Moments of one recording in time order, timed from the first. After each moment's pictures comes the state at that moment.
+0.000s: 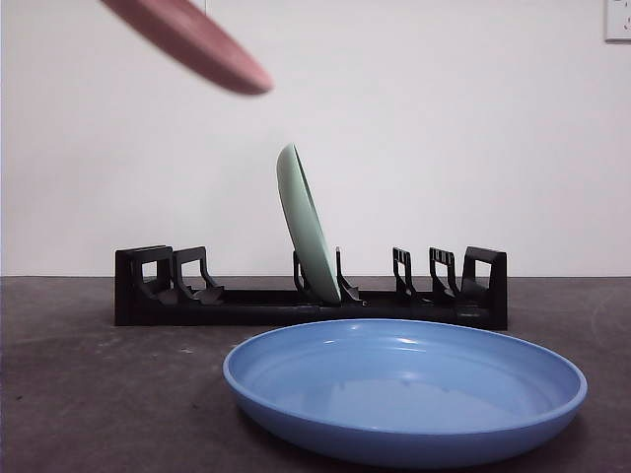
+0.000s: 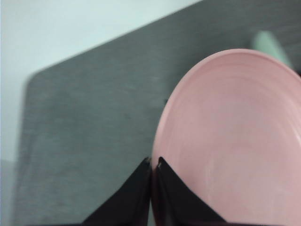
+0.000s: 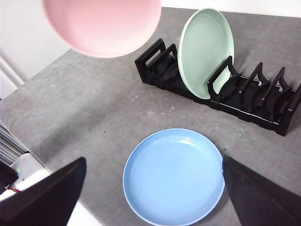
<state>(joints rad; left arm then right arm) -0.55 1.52 2.03 -1.29 -0.45 -0.03 0.75 0.51 1.03 -0.93 -0.05 0.31</state>
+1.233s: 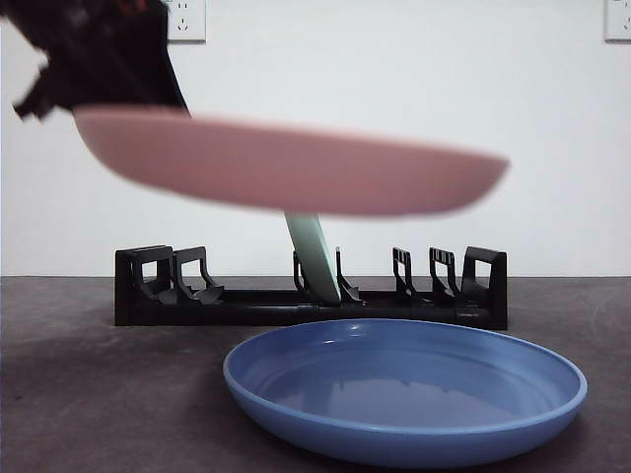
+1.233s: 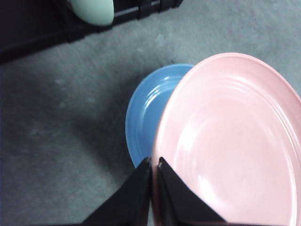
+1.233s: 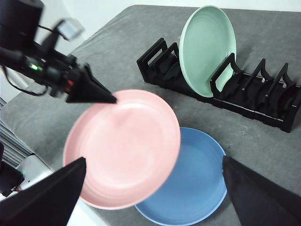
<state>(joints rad) -0.55 1.21 0.94 -0.54 0.34 -0.14 0.75 0.51 1.03 -0.93 -0.06 0.33</state>
